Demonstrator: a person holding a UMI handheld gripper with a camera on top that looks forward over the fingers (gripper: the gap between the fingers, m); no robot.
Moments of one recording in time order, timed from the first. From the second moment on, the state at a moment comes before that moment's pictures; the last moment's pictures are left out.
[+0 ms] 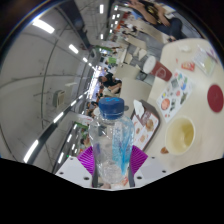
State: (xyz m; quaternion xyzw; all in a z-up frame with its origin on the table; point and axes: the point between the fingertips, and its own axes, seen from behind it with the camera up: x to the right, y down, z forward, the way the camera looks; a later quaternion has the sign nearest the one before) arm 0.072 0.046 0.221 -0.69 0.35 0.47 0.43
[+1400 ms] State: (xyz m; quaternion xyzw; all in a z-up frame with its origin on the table) arm 0.274 -0.129 0.096 -0.92 0.07 -0.05 0.39
